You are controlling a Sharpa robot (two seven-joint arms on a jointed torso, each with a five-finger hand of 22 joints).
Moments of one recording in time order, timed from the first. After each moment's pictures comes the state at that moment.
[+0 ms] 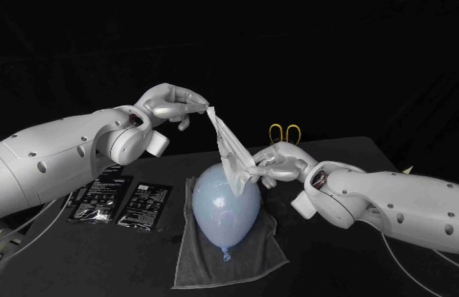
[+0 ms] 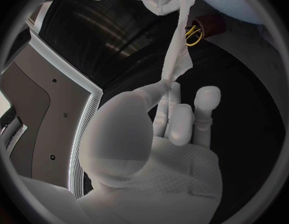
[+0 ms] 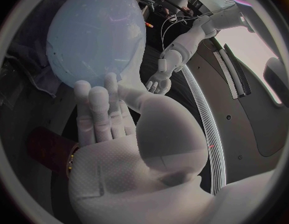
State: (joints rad) left arm 1.41 -0.70 -0.02 1.27 -0.40 -0.12 0.21; left_hand 1.36 -0.08 0.60 -0.03 0.05 1.03 0.11 0.32 0.45 0.92 0.05 0.81 0.20 1.37 -0.02 1.50 0.92 0.13 1.15 0.08 1.21 0.83; right arm 1.26 -0.89 -0.15 1.67 -0.59 -0.42 0.11; right_hand 1.36 -0.04 0.65 -0.19 0.05 0.99 0.18 0.15 0.40 1.22 0.10 0.25 0.33 1.11 0.03 1.18 0.70 0.15 0.97 0.11 0.76 1.23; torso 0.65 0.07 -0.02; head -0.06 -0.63
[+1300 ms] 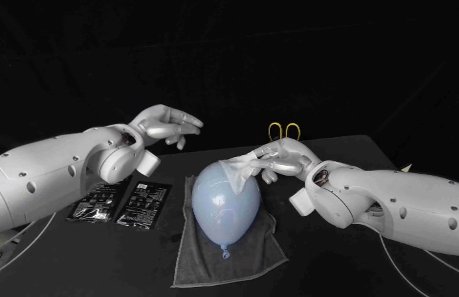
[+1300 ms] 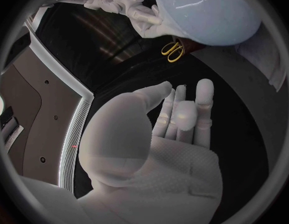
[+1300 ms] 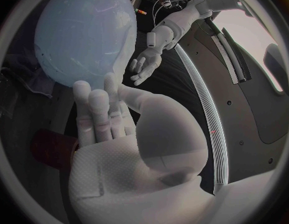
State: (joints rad) left arm 1.35 -0.76 -0.06 1.33 -0.43 -0.09 0.18; left_hand 1.34 -0.14 0.67 -0.11 0.05 0.89 0.19 0.16 0.36 0.88 0.13 0.54 0.07 1.26 0.06 1.46 0.70 0.16 0.93 0.15 1.17 0.65; right arm 1.26 -0.90 -0.15 1.70 -0.43 -0.48 0.17; right_hand 1.37 -0.04 0.65 -0.18 0.05 0.99 0.18 0.15 0.39 1.21 0.11 0.27 0.32 1.12 0.04 1.21 0.74 0.15 0.98 0.11 0.78 1.23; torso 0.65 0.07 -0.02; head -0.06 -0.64
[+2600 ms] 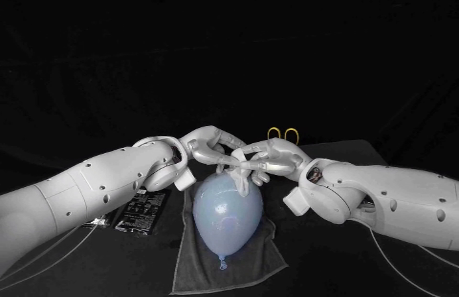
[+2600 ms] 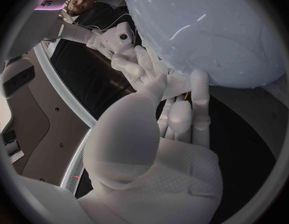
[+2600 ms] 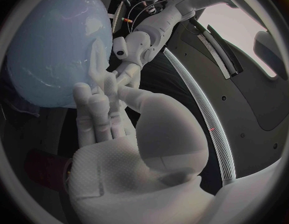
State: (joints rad) left arm 1.29 -0.50 -0.04 1.12 -0.73 0.10 0.29; left_hand 1.50 -0.10 0.25 -0.01 0.05 0.78 0.16 0.10 0.27 0.77 0.11 0.21 0.07 1.33 0.00 1.42 0.72 0.18 1.12 0.08 0.93 0.45; right arm 1.29 -0.86 -0.15 1.65 -0.37 -0.32 0.22; right_hand 1.37 -0.04 0.69 -0.14 0.08 0.74 0.16 0.06 0.28 1.21 0.10 0.29 0.30 1.12 0.04 1.26 0.77 0.14 0.97 0.10 0.82 1.25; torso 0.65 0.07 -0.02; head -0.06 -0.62
